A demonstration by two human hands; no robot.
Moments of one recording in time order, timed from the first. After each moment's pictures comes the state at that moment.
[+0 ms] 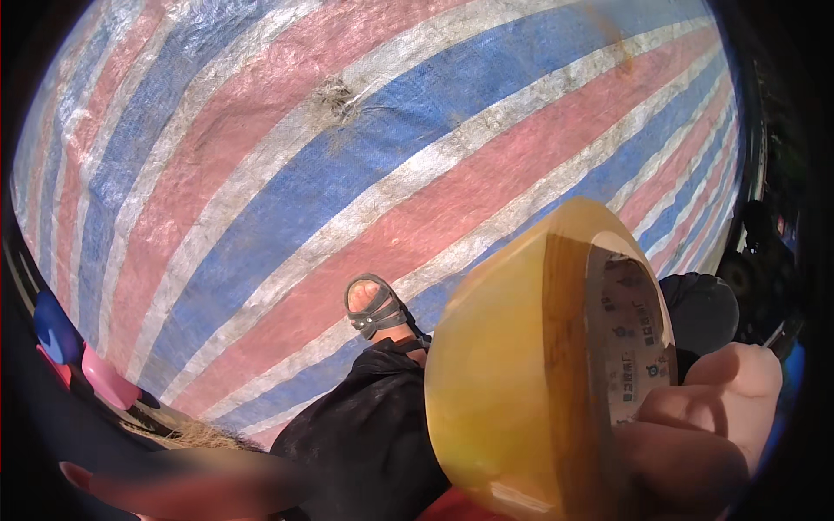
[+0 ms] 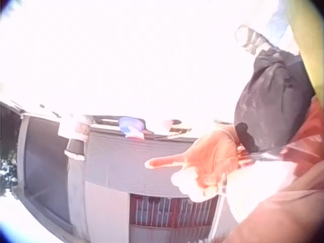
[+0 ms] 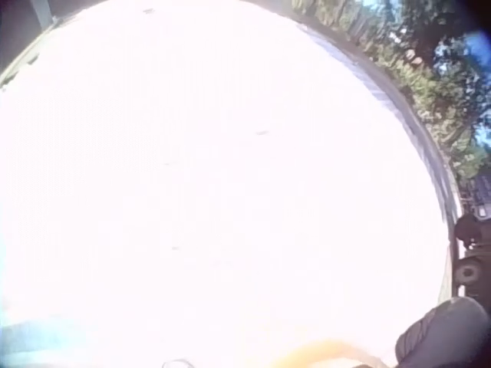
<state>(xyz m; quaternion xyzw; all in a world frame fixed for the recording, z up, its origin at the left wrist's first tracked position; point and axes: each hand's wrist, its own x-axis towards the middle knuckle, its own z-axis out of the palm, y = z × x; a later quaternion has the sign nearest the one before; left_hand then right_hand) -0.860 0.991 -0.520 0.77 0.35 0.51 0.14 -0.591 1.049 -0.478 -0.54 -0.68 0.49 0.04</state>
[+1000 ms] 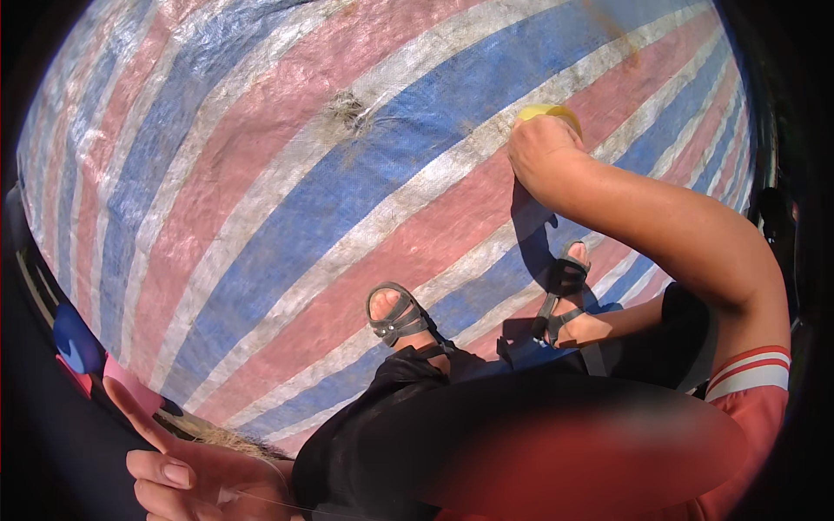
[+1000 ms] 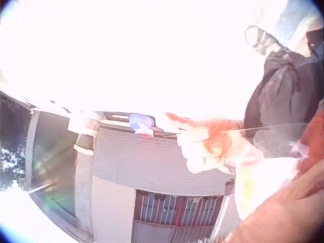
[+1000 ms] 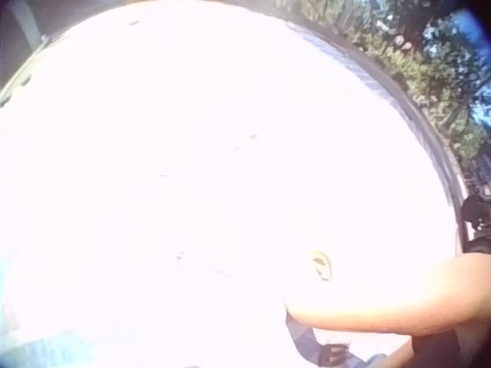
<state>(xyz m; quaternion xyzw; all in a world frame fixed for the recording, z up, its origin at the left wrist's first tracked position) -0.884 0.974 -0.510 0.66 0.60 0.38 0.26 -0.494 0.998 -0.707 -0.38 -0.70 0.16 -0.58</state>
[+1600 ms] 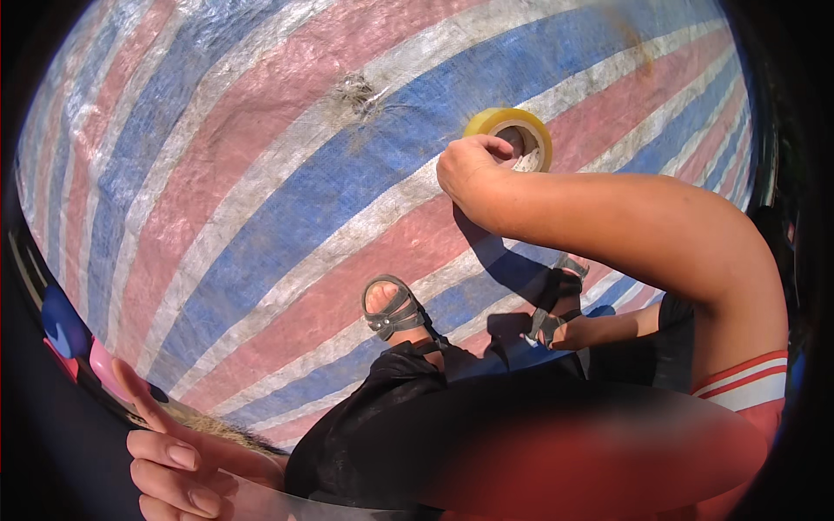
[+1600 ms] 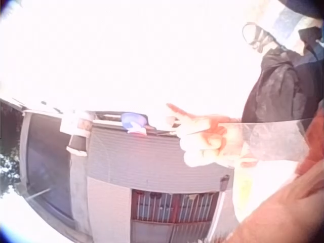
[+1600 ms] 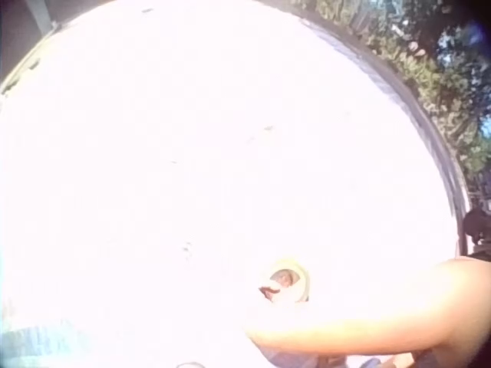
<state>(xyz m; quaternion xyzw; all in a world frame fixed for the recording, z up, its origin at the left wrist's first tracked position) -0.860 0.982 -0.529 0.67 0.55 0.43 0.26 -0.583 1.000 -0.735 -0.23 -0.78 0.12 -0.57</state>
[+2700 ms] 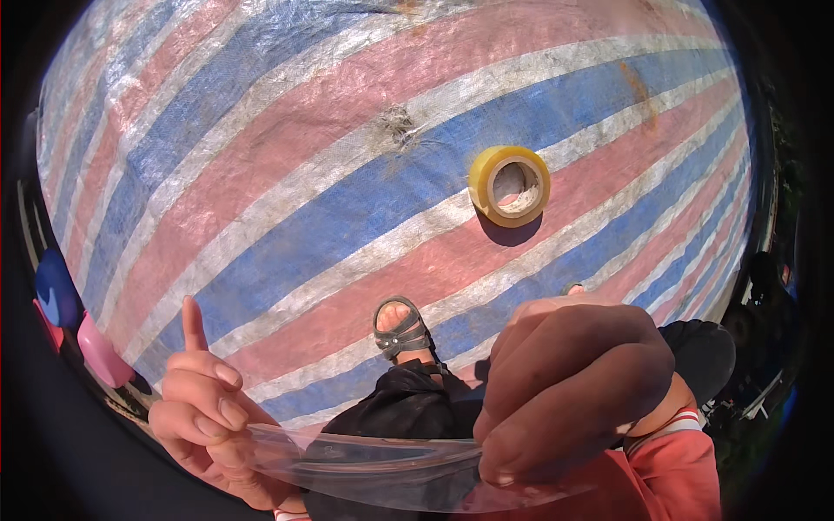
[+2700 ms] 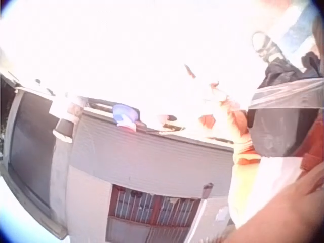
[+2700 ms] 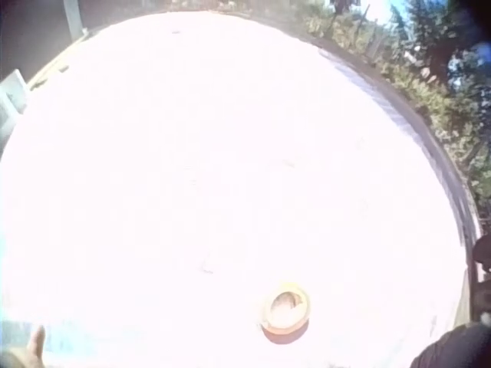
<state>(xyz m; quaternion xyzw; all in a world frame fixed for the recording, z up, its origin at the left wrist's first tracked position) -0.852 0.968 -0.542 0.56 0.56 0.47 0.38 -0.604 0.970 -0.539 -0.38 -0.51 0.57 0.52</state>
